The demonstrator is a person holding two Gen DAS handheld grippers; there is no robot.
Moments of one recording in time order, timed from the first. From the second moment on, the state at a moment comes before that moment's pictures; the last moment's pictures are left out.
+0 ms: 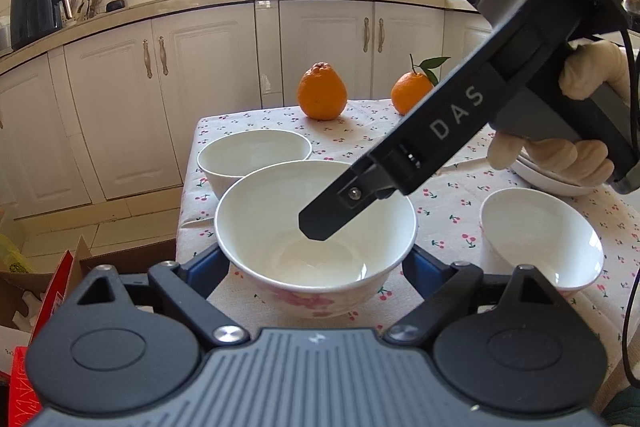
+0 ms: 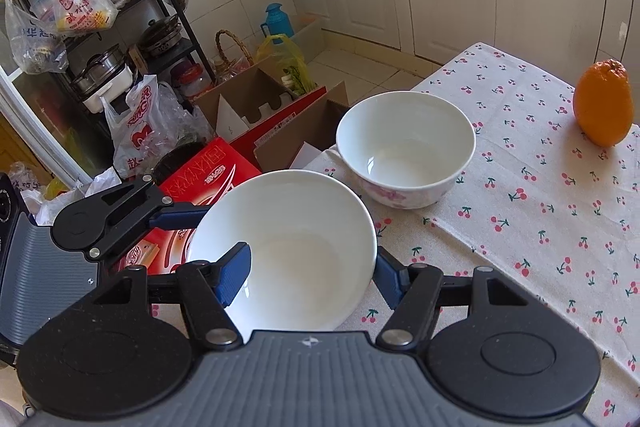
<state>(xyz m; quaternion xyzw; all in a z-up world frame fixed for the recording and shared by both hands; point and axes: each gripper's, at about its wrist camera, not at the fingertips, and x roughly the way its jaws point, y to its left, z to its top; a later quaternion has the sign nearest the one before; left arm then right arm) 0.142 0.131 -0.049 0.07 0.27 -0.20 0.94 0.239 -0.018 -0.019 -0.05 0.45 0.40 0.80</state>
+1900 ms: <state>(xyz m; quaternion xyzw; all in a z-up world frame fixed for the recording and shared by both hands) 0.097 0.021 -0.043 0.09 0.28 -0.31 0.90 0.149 -0.156 -0.008 0.01 0.45 0.30 0.84</state>
